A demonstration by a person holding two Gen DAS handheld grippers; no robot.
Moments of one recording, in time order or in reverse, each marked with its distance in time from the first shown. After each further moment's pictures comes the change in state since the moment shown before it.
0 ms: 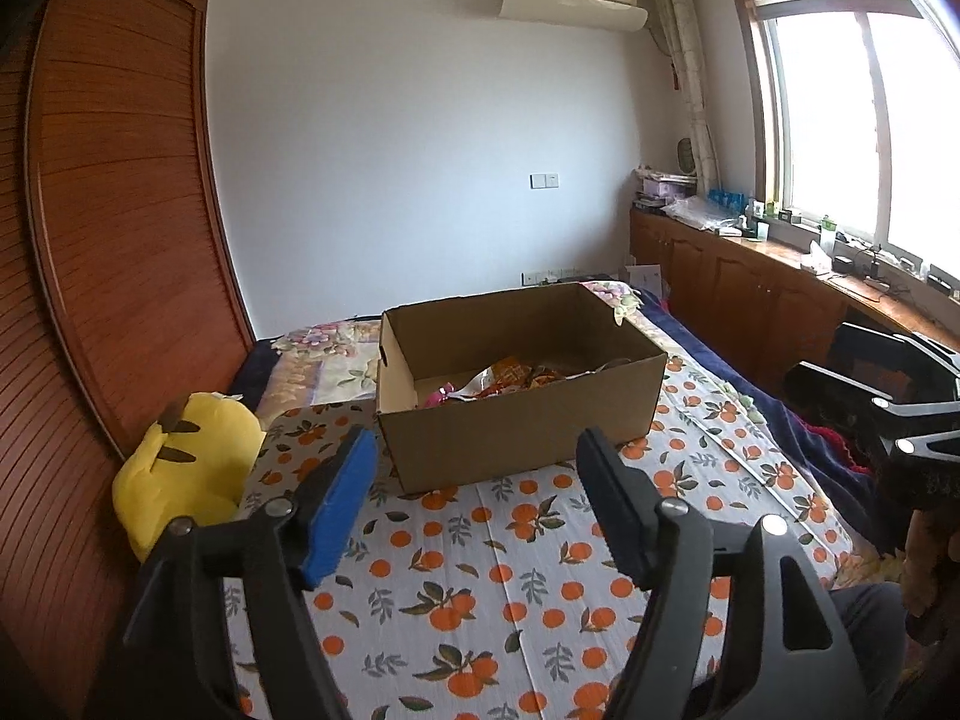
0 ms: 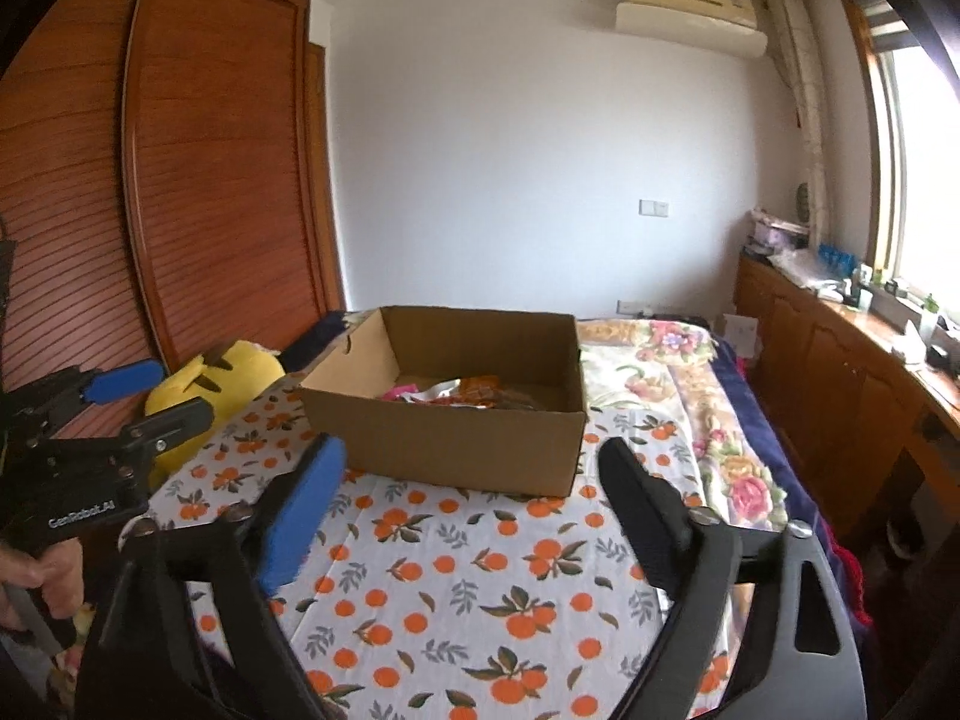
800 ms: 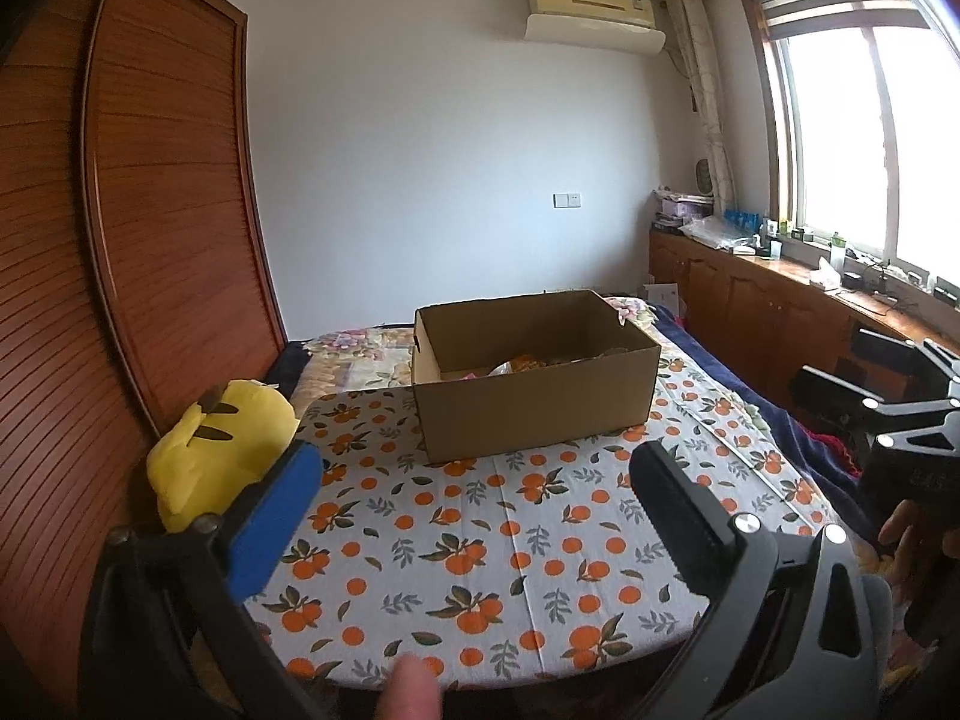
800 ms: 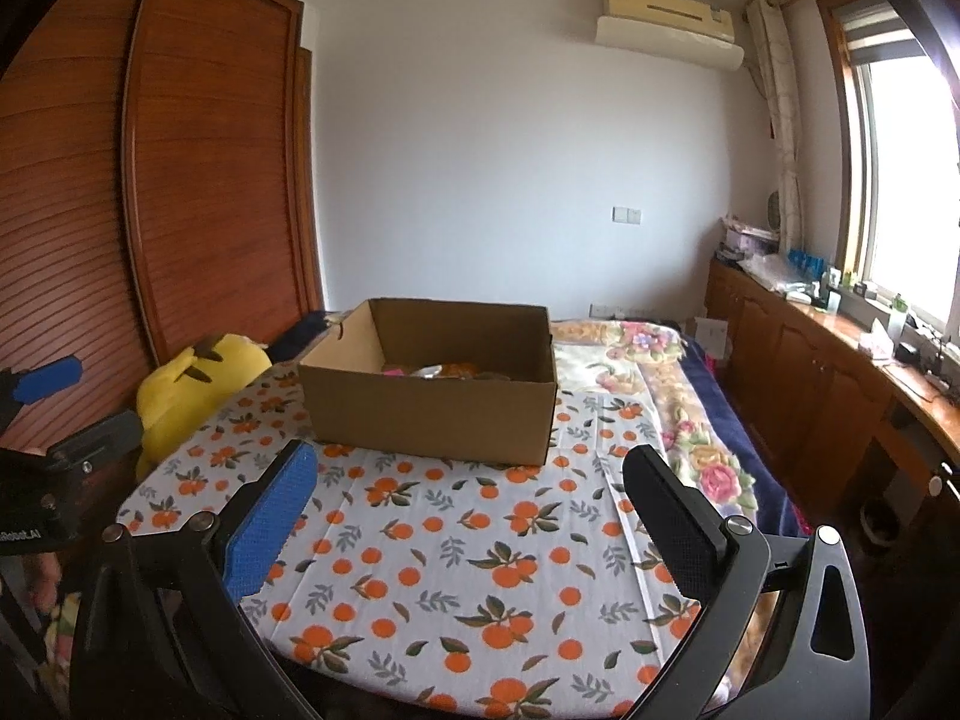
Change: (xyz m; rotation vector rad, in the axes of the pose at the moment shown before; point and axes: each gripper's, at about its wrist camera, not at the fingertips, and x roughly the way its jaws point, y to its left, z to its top) left arm -0.066 -0.001 -0.037 -0.024 -0.052 0.056; right arm -0.049 0.011 -0.024 -0.009 -0.022 -0.067
